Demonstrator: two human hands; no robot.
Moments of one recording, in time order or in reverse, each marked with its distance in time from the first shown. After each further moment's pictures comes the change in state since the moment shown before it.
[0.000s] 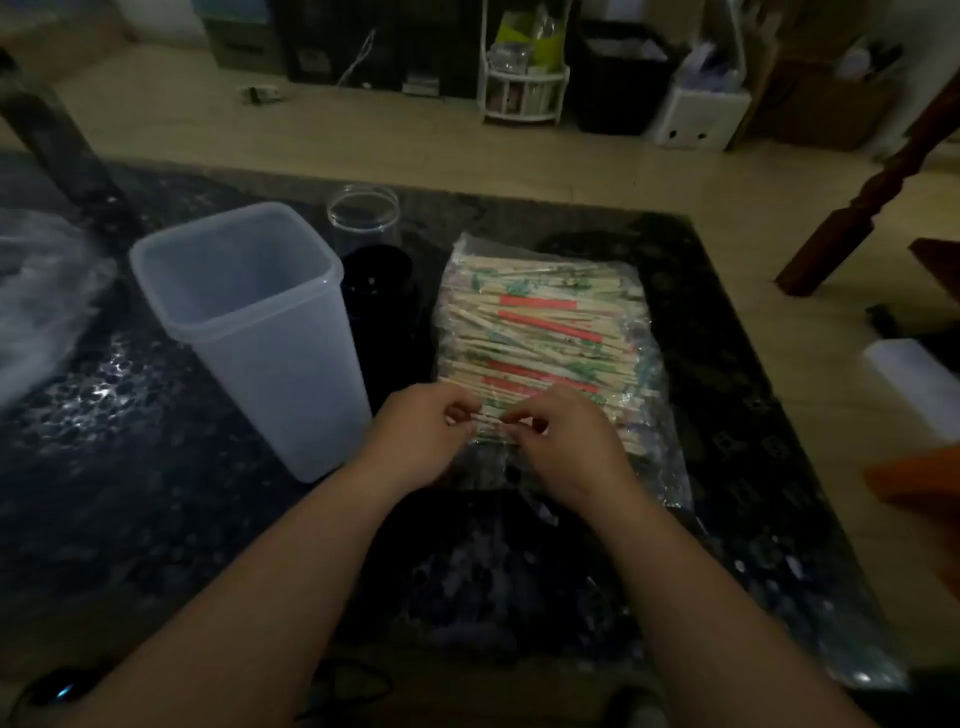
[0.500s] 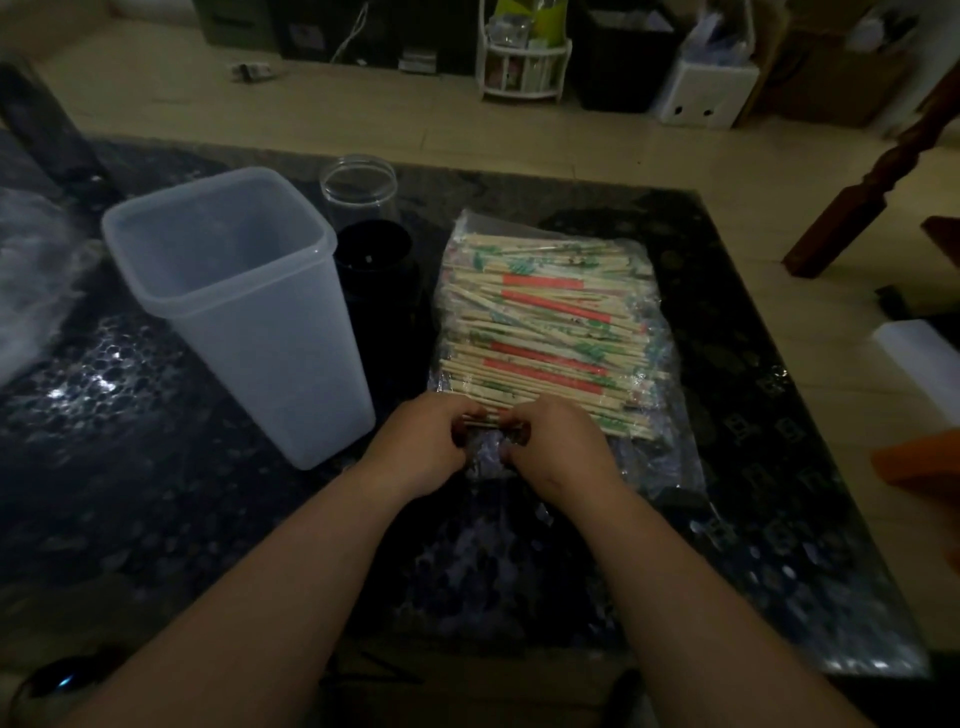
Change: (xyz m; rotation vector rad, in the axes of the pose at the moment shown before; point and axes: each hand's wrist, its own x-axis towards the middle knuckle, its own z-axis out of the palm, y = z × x) left_hand -0.003 -0.020 0.016 0.108 -0.132 0.058; right_hand 0.004 0.003 0.024 -0.174 -0.137 0.106
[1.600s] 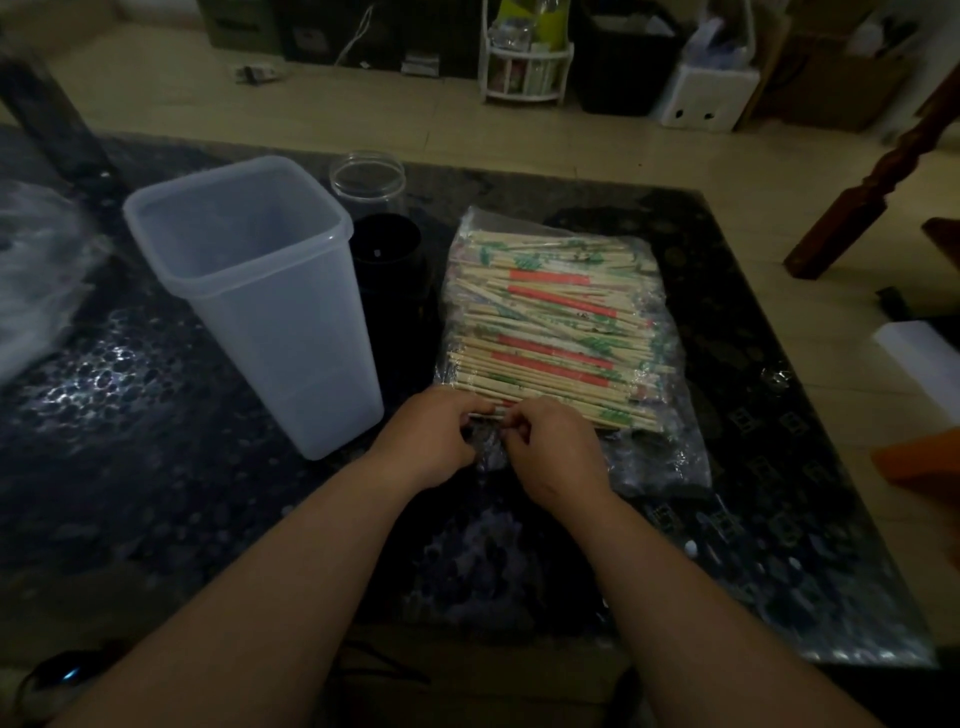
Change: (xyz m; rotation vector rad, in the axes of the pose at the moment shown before) left_hand -0.002 -0.001 -0.002 0.056 -0.025 0.012; right_hand -0.005 -0.003 0.024 0.070 0.139 0.006
